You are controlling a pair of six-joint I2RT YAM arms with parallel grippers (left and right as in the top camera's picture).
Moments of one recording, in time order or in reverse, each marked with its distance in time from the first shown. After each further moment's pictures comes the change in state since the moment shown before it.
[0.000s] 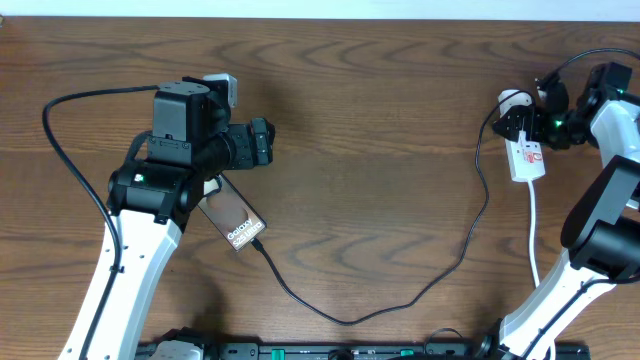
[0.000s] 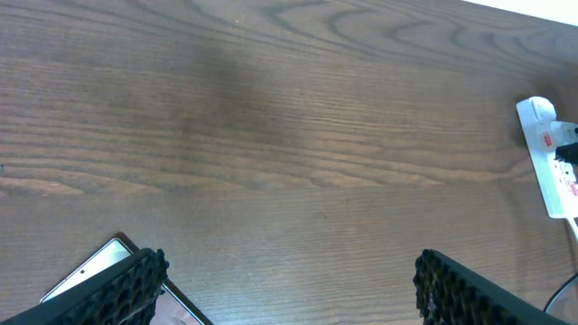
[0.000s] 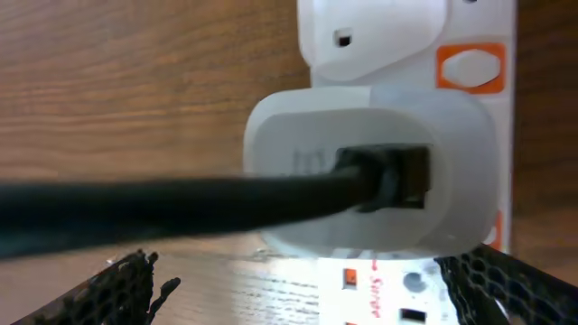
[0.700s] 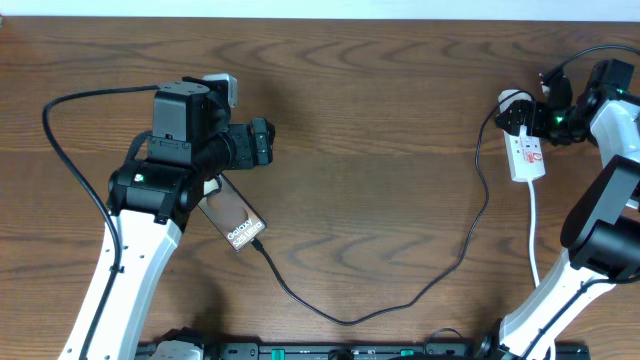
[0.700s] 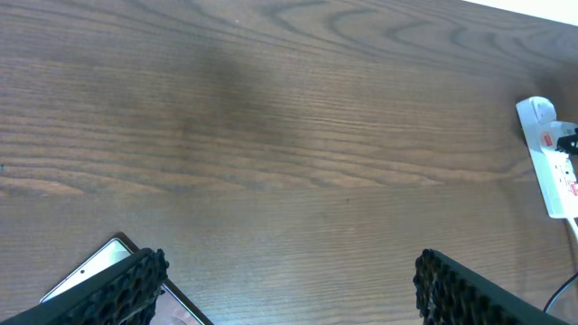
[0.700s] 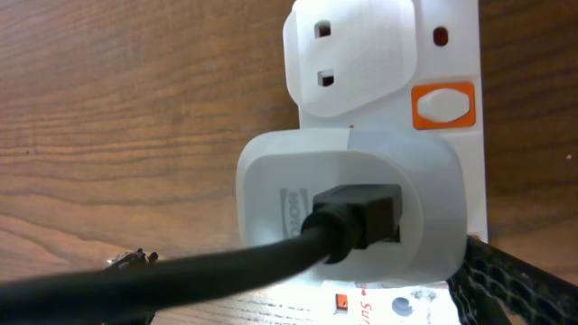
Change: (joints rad) left arm 0.000 0.000 0.000 0.000 0.000 0.000; right arm 0.002 0.000 0.000 0.056 0.000 0.051
